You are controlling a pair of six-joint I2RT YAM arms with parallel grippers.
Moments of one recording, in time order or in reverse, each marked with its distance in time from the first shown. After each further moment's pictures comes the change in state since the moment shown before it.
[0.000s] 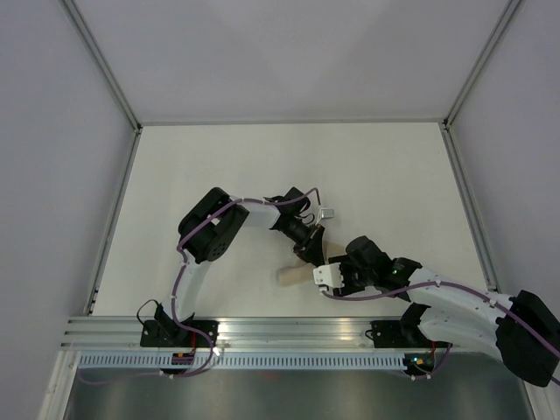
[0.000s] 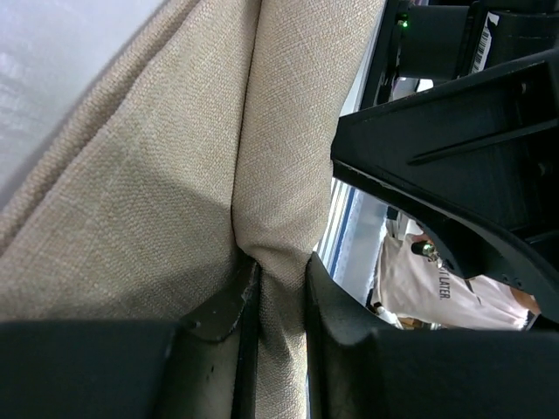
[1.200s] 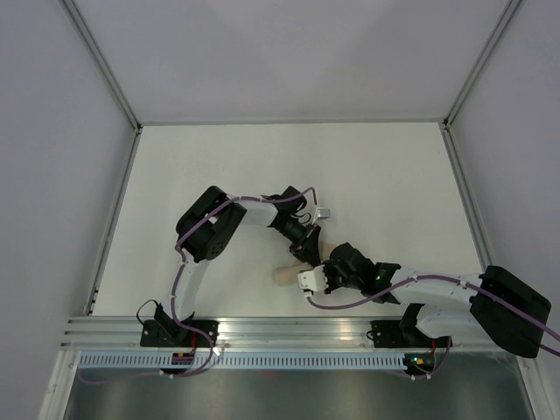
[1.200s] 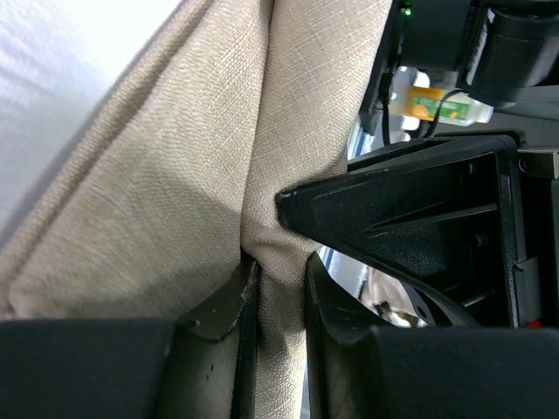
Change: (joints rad) left arm 0.032 0.014 0.019 -0.090 0.033 0.049; right arm 0.164 0.182 -0.047 0.378 0.193 -0.013
